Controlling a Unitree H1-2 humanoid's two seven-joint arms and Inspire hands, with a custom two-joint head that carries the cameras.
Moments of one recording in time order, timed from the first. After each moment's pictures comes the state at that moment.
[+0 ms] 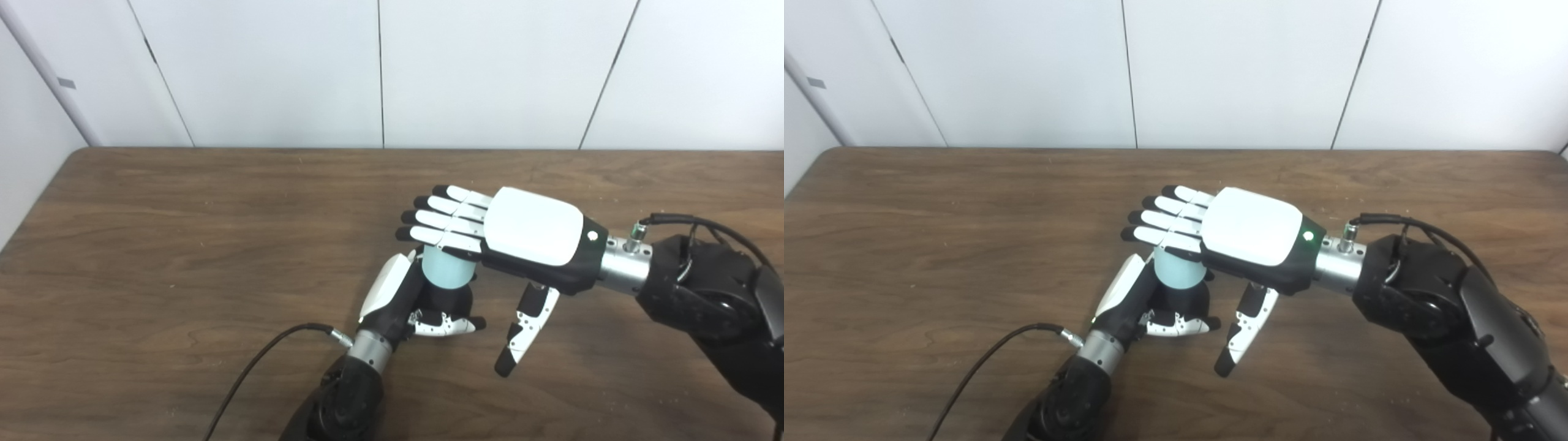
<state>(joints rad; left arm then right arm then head) -0.11 -0.01 -0.40 -0.04 0.52 0.15 -0.02 -0.51 -0.58 0.46 -0.34 -0.54 -0.36 0.52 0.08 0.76</state>
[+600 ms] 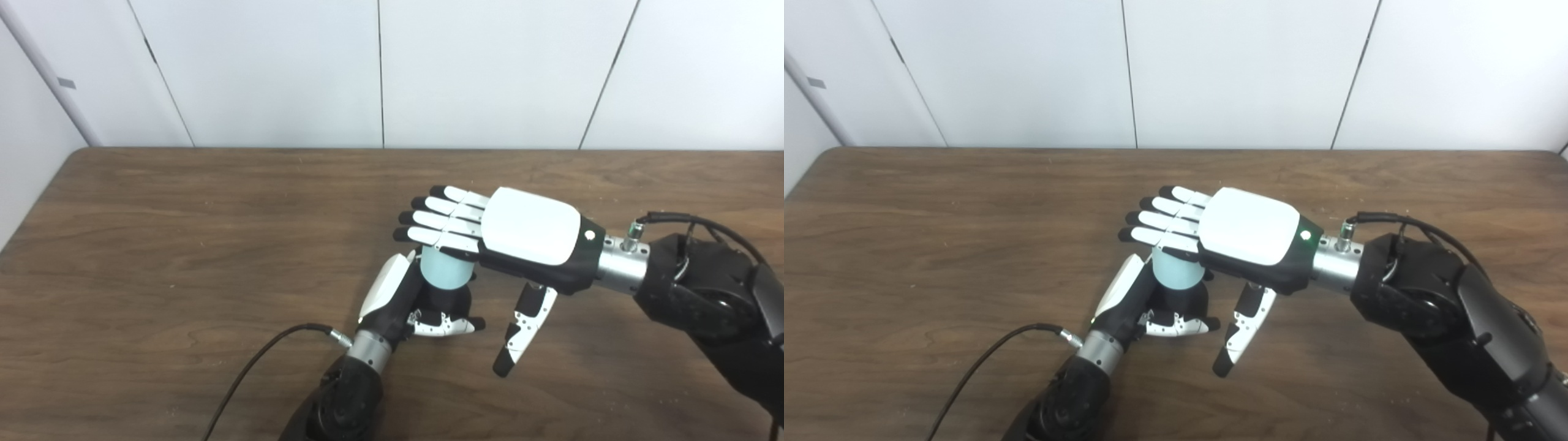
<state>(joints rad) -0.11 -0.01 -0.40 -0.04 0.51 0.15 -0.02 -0.52 -0.58 0.47 -0.34 -0.54 -0.35 0.52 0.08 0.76</state>
